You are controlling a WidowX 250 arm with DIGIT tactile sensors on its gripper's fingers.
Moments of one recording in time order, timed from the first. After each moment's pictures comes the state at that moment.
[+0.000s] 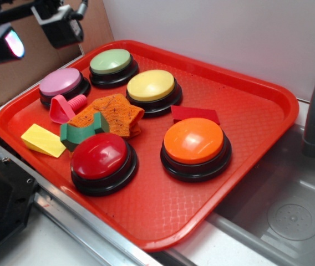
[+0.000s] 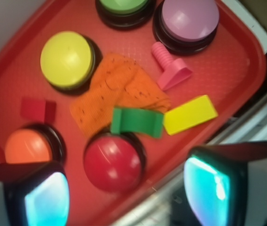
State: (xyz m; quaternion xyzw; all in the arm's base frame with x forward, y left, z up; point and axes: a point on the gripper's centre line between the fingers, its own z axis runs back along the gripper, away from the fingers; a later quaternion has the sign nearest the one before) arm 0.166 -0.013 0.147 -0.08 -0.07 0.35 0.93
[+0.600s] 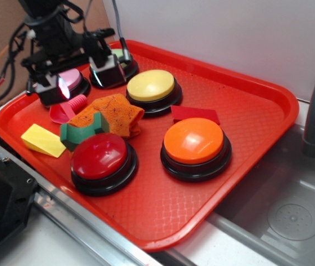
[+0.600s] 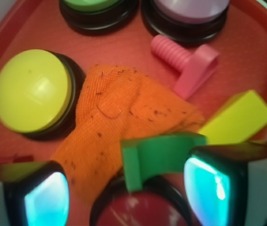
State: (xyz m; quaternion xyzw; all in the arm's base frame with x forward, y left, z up) arm 0.199 -0.018 0.069 -0.03 -0.09 0.45 0.89
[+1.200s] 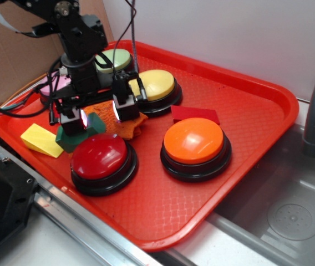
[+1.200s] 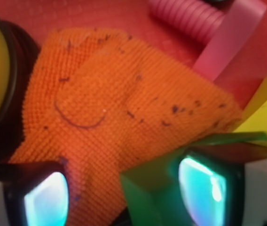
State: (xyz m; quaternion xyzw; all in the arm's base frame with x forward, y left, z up) arm 0.205 -0.017 0.021 0.02 -0.07 0.48 0.88
